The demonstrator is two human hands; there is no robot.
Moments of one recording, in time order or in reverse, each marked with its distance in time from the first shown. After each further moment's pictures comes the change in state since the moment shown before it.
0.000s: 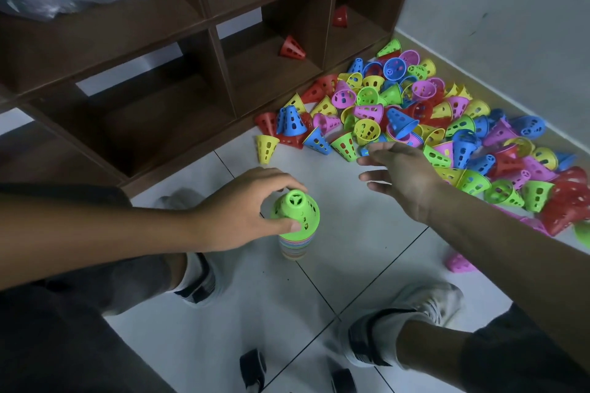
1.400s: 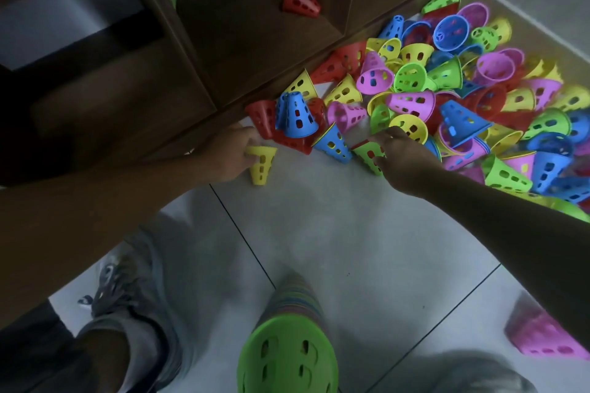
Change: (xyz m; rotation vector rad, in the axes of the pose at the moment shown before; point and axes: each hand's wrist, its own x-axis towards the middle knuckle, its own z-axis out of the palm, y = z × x) left_hand 0.186 -0.257 0.014 0.346 0.018 -0.445; right_hand 0.270 0.062 0.004 -1.364 -0.162 -0.404
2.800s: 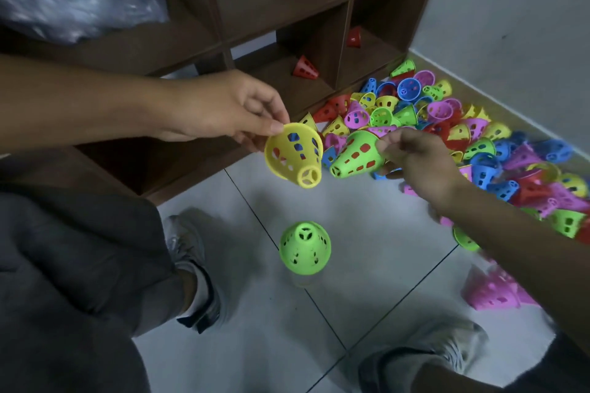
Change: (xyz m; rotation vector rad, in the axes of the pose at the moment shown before) left_hand -0.201 0.136 -0.220 -0.573 -0.232 0.164; right_hand -0.192 -0.089 -0.113 1.002 0.316 0.078
